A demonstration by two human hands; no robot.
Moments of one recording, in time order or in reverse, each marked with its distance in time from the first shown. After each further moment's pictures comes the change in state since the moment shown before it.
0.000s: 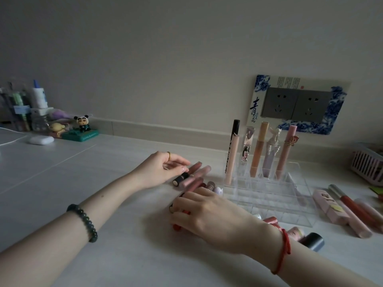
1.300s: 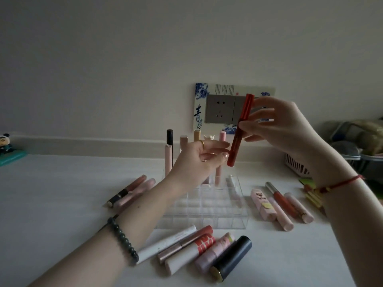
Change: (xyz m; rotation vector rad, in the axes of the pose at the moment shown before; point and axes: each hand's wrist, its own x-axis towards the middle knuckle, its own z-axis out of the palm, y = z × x) left_hand 0.061 0.136 0.130 -0.442 -0.022 0.213; right_hand -0.118 0.133 -0.134 0.764 0.617 0.980
